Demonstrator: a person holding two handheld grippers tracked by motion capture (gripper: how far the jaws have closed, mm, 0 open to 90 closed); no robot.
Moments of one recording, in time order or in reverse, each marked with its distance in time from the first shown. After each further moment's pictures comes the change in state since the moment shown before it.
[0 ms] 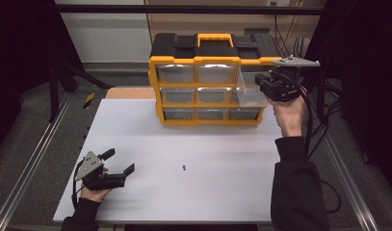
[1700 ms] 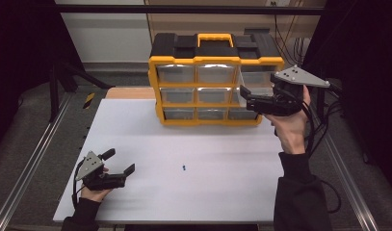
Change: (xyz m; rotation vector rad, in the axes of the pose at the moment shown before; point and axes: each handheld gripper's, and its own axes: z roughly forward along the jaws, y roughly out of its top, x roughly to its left) left arm 0.000 0.000 0.001 0.005 0.001 0.003; right arm 0.031 -0.014 -0.041 -0.206 0.084 -0.043
